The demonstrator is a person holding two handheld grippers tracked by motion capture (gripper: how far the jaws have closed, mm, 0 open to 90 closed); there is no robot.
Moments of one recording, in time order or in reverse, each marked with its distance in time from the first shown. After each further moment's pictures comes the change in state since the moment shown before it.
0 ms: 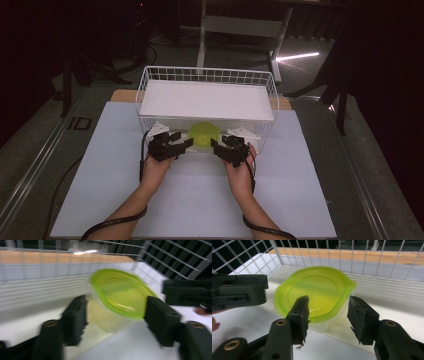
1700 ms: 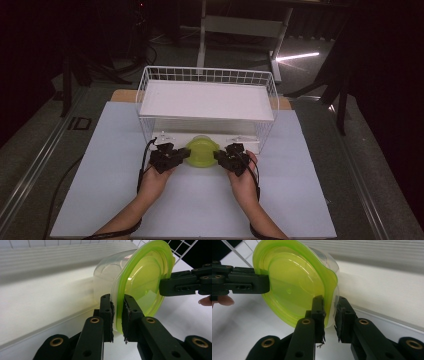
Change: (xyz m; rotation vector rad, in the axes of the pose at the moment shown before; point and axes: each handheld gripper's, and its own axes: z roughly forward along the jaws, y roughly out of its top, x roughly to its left) left arm -0.026 -0.013 -0.008 0.176 0.043 0.008; right arm 0.000 -0.016 -0.009 0.180 0.058 0.016
